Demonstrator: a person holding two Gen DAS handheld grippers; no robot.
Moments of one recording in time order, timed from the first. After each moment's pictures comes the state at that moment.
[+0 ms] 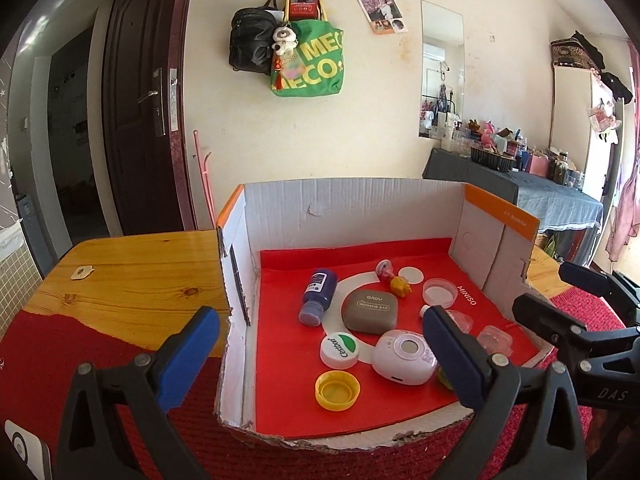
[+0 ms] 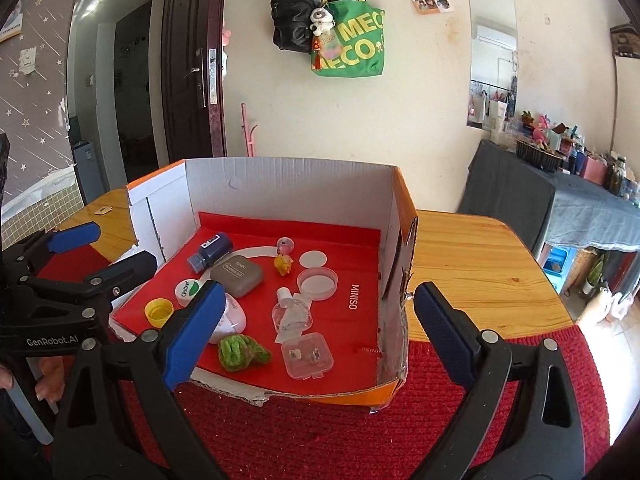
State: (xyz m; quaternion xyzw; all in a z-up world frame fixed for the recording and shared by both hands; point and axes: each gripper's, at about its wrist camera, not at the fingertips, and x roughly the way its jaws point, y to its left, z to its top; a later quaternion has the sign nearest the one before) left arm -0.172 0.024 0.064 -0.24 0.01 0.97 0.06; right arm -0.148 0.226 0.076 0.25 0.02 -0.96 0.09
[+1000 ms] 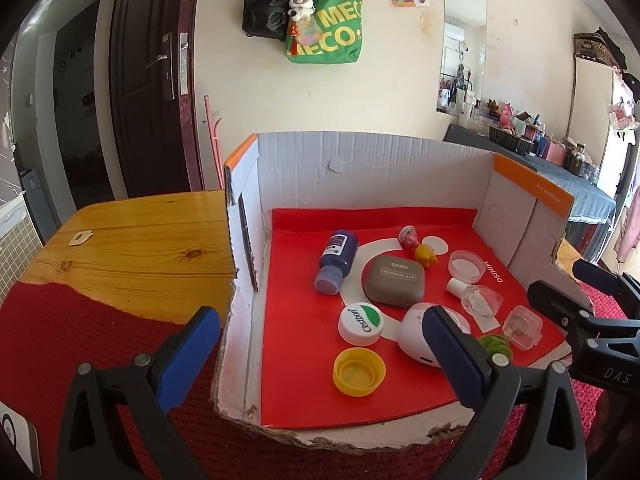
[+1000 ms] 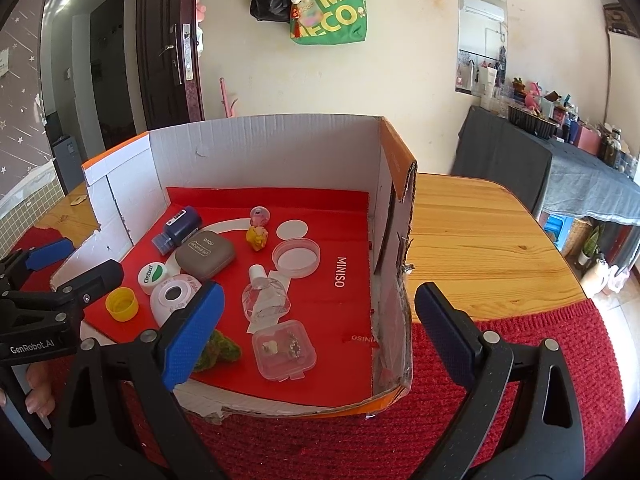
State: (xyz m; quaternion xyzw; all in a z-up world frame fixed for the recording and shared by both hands) left arm -0.187 0.017 0.040 -0.30 0.00 0.95 0.05; right arm -0.176 0.230 0.049 0.30 0.01 -0.95 0.06
